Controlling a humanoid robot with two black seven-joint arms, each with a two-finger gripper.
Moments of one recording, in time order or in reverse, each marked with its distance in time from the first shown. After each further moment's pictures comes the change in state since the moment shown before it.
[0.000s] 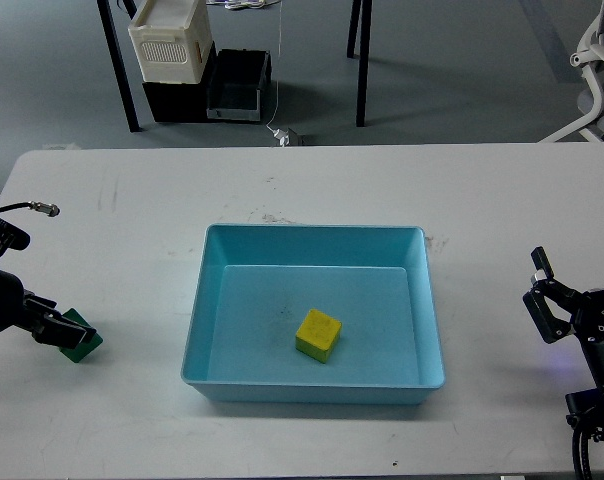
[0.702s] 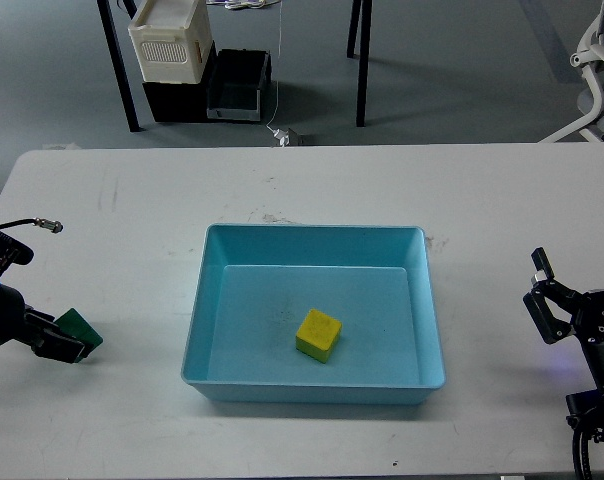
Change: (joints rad) left arm 0.046 -0.021 0.000 0.027 0.016 0.000 0.000; right arm -0.002 0.000 0.001 -0.002 0.000 0.000 0.000
